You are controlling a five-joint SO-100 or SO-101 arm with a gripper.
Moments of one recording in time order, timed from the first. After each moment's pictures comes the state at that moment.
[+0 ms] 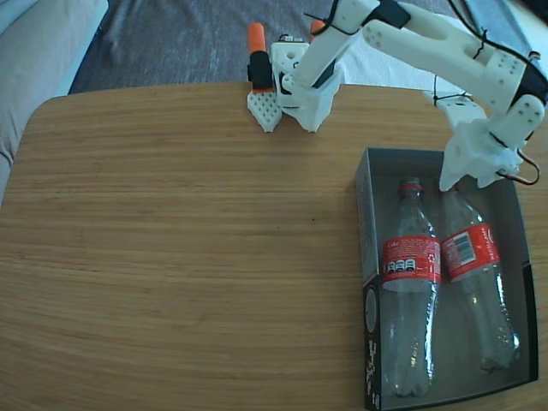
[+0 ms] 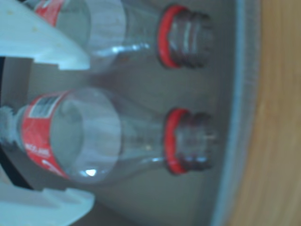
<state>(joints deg) -53.3 67.5 60.0 93.4 -49.4</state>
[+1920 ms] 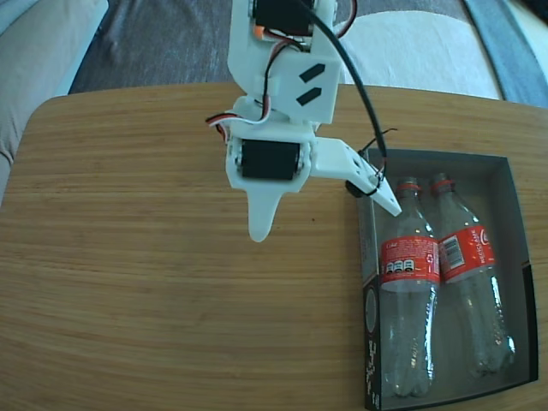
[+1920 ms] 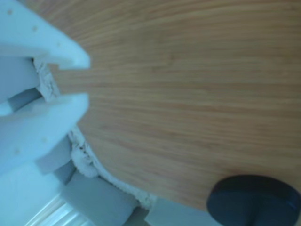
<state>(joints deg) 3.3 113.3 96.6 68.6 -11.0</state>
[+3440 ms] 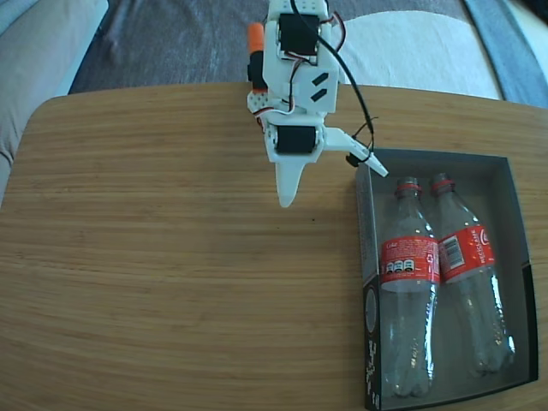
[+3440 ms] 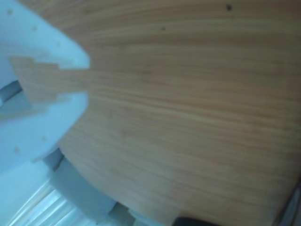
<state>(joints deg) -1.6 163.3 155.9 55.5 -11.0</state>
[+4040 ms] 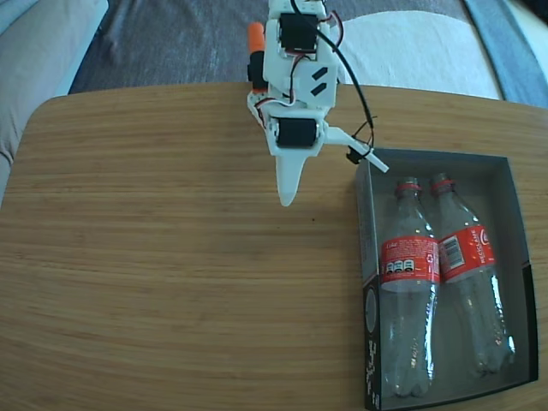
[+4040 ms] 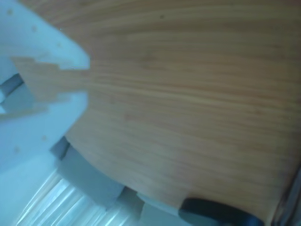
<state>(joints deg) -1.8 175.3 161.0 56.7 -11.0</state>
